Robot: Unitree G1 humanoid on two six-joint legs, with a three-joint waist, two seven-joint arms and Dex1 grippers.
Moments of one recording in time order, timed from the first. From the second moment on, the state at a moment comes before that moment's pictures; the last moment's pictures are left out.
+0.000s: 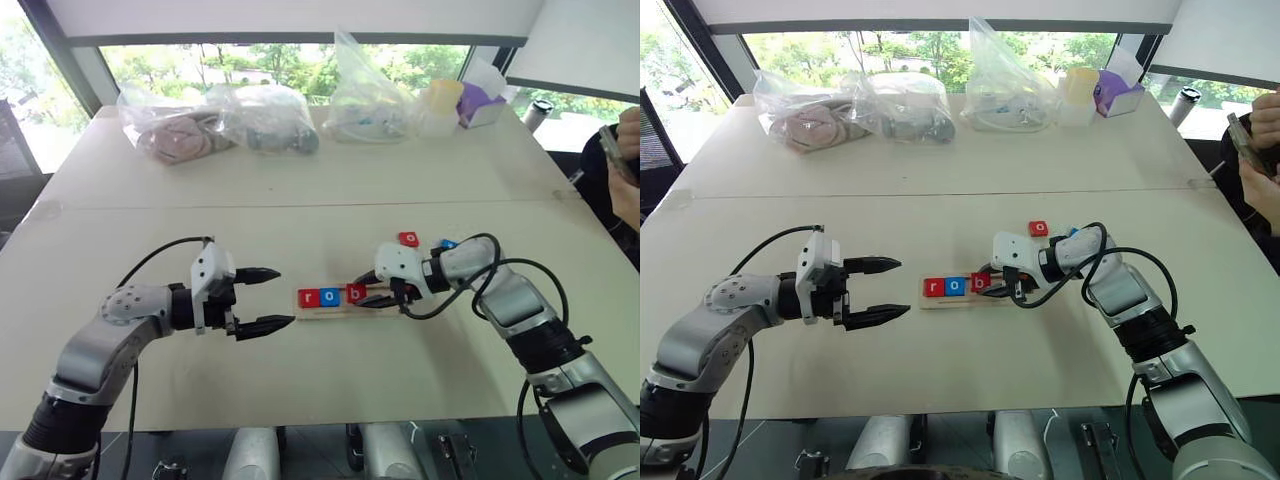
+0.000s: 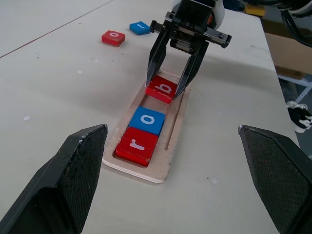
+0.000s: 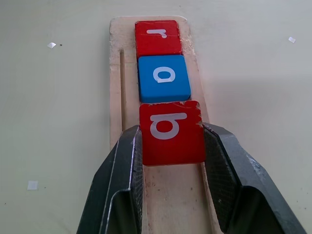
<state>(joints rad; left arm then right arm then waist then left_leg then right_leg) -0.16 0.71 -0.01 -0.32 -0.57 0.46 -1.04 -0.57 -0.64 0.34 0.09 0.07 0.24 1.24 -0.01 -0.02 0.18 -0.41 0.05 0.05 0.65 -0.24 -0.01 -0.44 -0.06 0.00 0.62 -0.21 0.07</state>
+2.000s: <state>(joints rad) -0.19 0.67 -0.02 -0.32 -0.55 0.45 -1.02 -0.56 -0.33 -0.03 0.08 0.01 0.81 0.34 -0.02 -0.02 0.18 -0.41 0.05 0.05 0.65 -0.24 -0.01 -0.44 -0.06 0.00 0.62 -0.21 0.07</state>
